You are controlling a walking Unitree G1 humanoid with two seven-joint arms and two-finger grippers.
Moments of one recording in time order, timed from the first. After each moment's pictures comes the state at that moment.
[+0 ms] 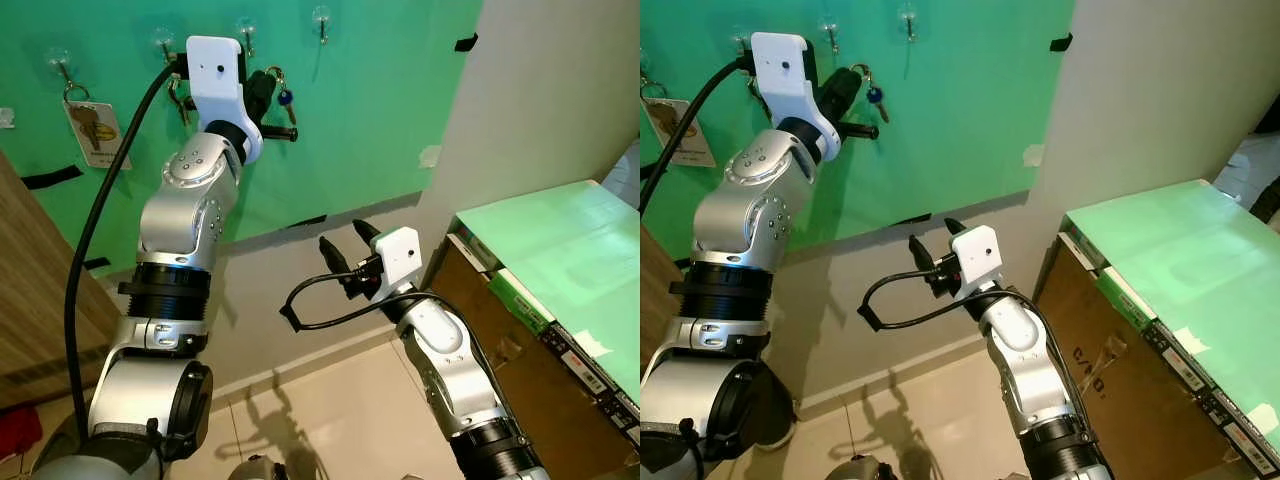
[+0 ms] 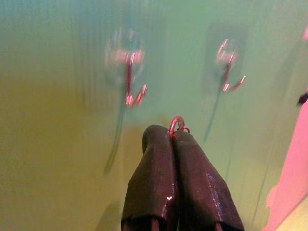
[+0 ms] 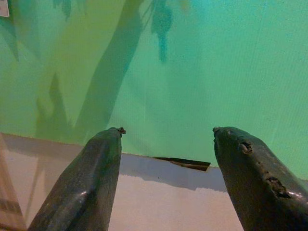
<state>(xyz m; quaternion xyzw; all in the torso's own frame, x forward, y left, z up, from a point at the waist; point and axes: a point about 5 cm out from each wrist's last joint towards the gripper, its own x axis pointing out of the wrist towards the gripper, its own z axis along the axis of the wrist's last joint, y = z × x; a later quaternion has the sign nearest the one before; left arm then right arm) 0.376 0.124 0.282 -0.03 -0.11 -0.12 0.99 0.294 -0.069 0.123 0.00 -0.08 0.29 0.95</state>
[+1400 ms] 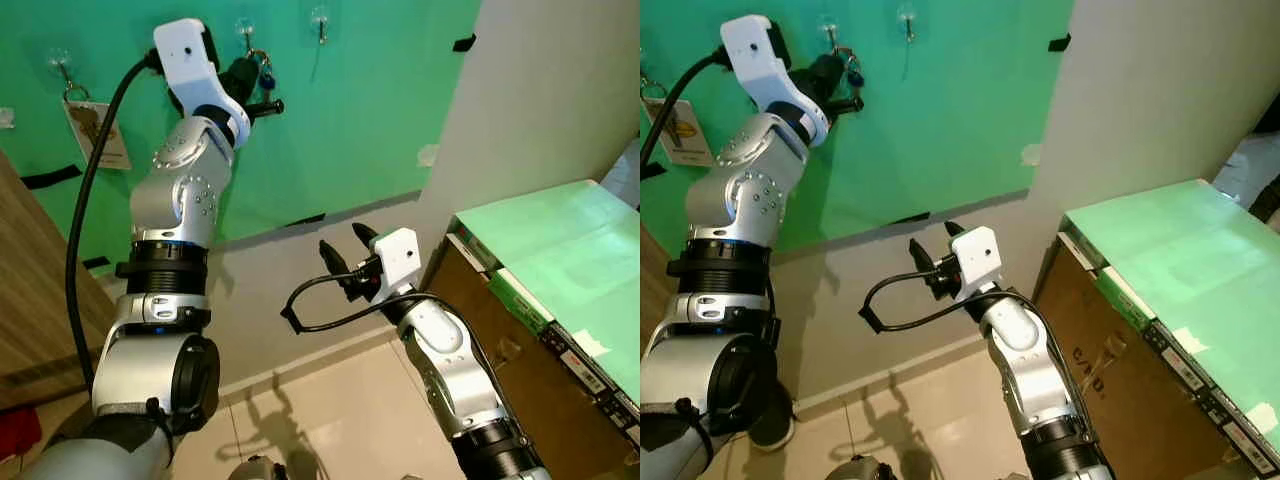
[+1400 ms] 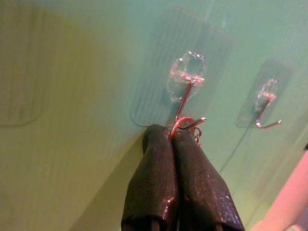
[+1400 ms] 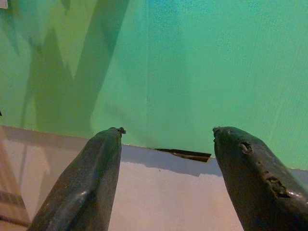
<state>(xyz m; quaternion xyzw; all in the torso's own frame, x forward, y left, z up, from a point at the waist) 0.392 0.141 0.285 -0.17 -0.09 -0.09 0.98 0.294 -0.070 0.120 0.00 -0.06 0.30 0.95</state>
